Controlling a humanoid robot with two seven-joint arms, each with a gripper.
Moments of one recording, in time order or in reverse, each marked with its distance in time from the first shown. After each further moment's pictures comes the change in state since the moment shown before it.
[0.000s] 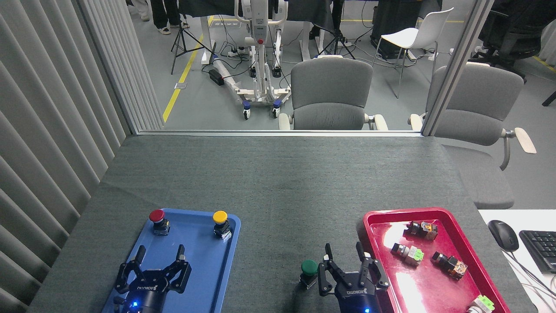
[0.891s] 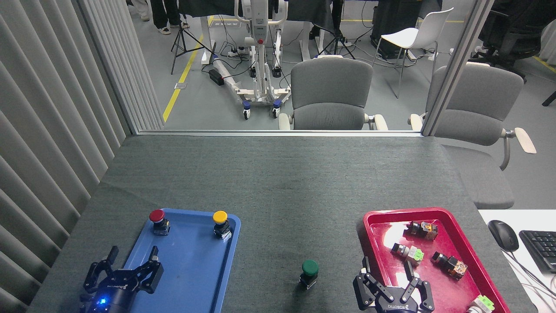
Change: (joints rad) left arm 0.007 0.141 0.026 -0.011 0.075 -0.038 -0.103; right arm 0.106 -0.049 -0.148 -0.100 -0.081 -0.050 0.010
